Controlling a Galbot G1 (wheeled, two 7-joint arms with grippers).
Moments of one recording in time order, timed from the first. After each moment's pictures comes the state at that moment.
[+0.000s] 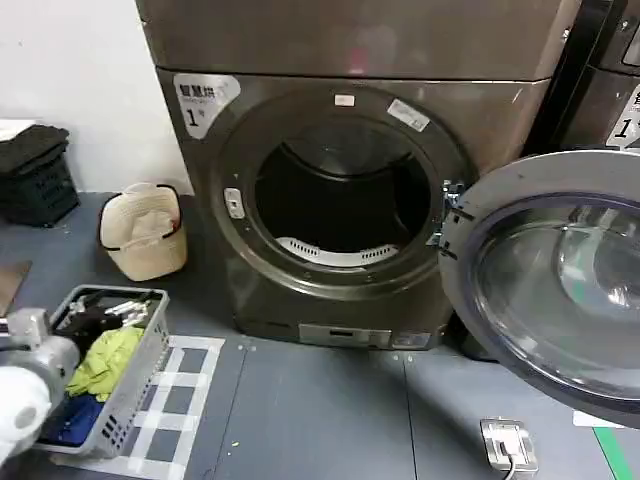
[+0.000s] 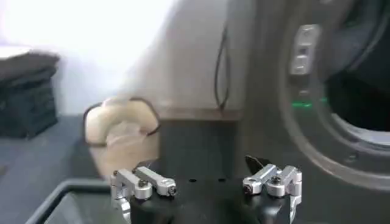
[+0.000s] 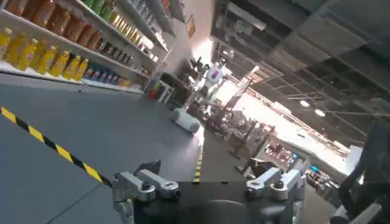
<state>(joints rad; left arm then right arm) 1.54 -0.60 -0.88 -2.07 -1.15 0.47 -0.32 -1.83 1.28 2.00 1.57 0.24 -0.24 0.13</state>
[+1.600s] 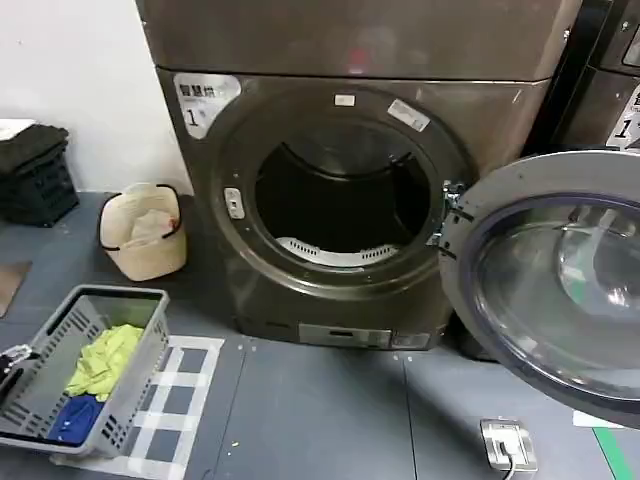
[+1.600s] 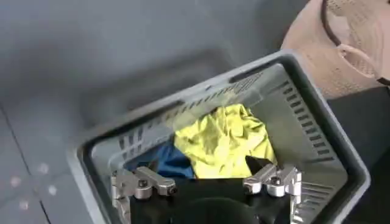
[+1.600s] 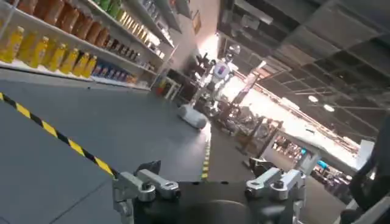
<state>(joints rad) 1.29 -0.56 -0.92 -1.34 -2.08 0.74 -0.83 -1.82 1.30 1.99 1.57 0.25 -0.23 0.11</state>
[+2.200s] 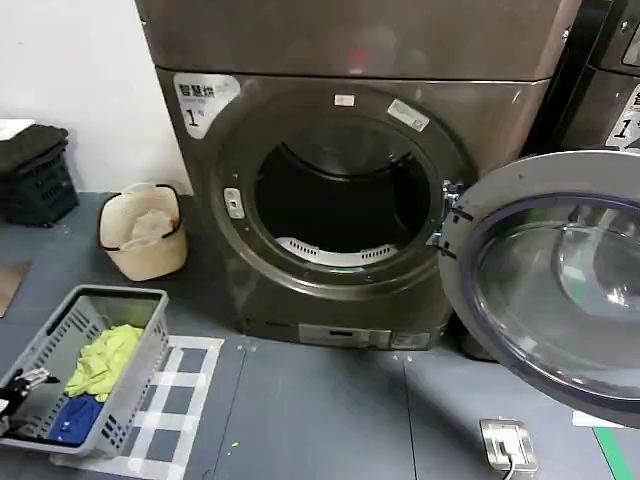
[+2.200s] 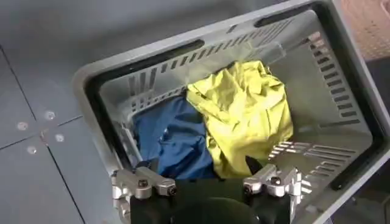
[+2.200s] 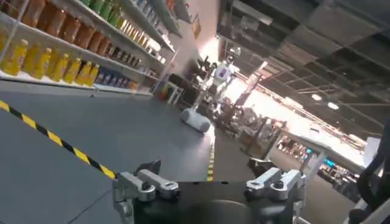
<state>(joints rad) 1.36 -0.57 -0.89 -1.37 -2.16 0.74 -0.86 -1.83 1.30 1.99 1.58 0.29 -0.22 0.11</state>
